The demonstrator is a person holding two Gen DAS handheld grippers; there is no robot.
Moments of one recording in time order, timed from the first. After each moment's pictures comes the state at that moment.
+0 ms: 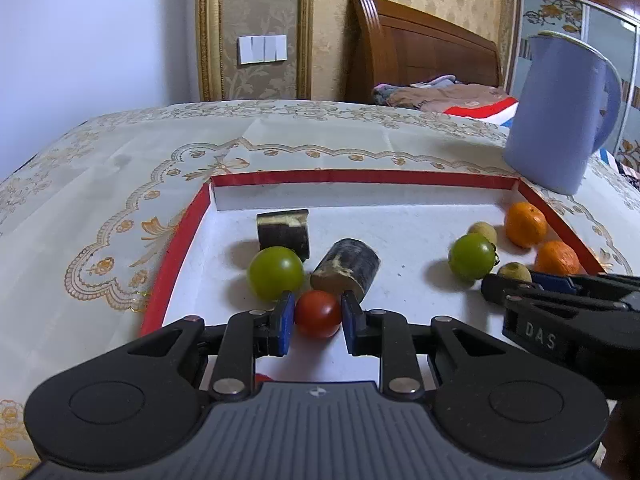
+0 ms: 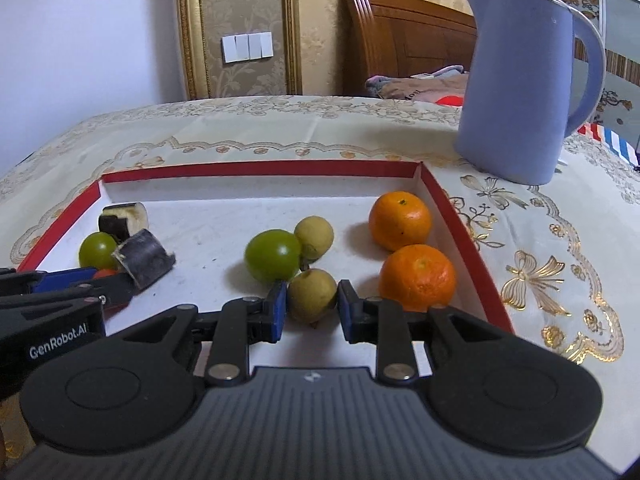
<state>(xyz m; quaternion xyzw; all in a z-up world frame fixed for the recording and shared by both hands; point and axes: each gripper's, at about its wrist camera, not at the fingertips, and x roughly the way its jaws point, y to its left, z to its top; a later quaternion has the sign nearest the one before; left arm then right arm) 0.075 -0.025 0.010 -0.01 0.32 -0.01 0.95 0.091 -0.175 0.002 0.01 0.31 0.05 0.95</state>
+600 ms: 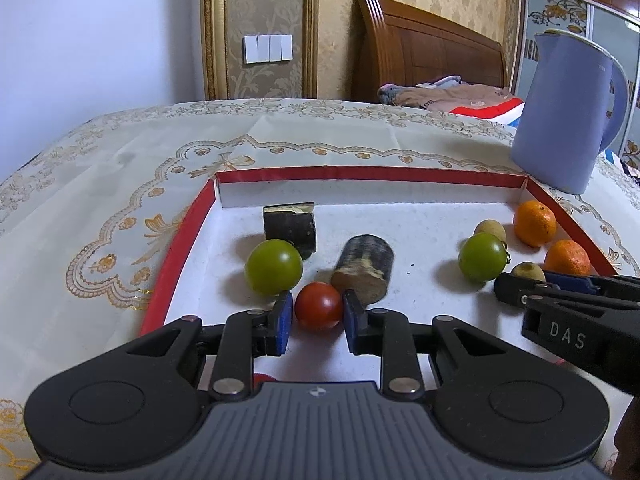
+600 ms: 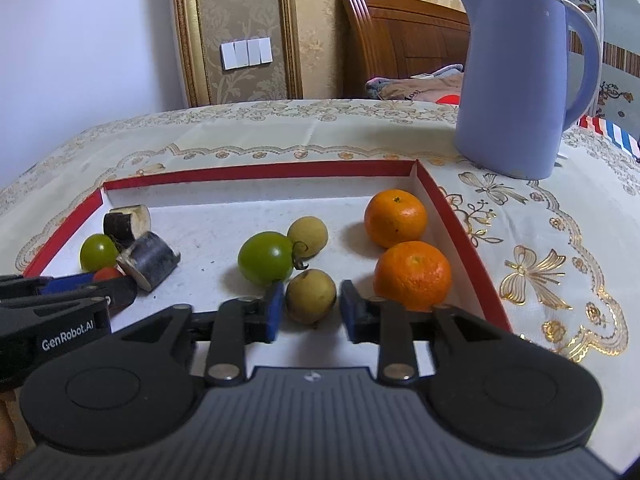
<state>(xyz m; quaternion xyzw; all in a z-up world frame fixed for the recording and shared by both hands) 0.075 -0.023 0.005 -0.01 0.32 0.00 0.95 0.087 -0.184 0.002 0.03 0.30 0.05 0.95</state>
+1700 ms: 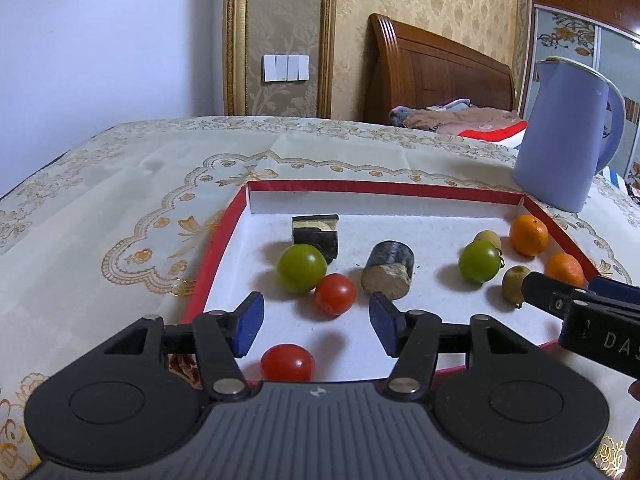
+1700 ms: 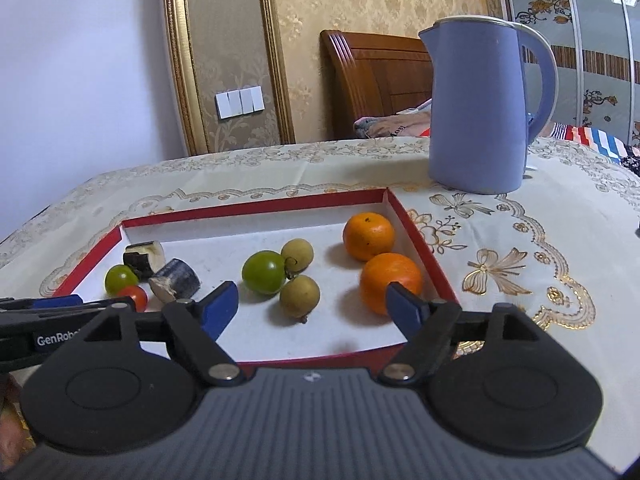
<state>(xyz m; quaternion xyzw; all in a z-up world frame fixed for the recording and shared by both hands) 0.045 -0.014 0.015 -0.02 0.29 0.02 0.96 0.041 -0.201 0.012 0.06 0.24 0.04 0.97</state>
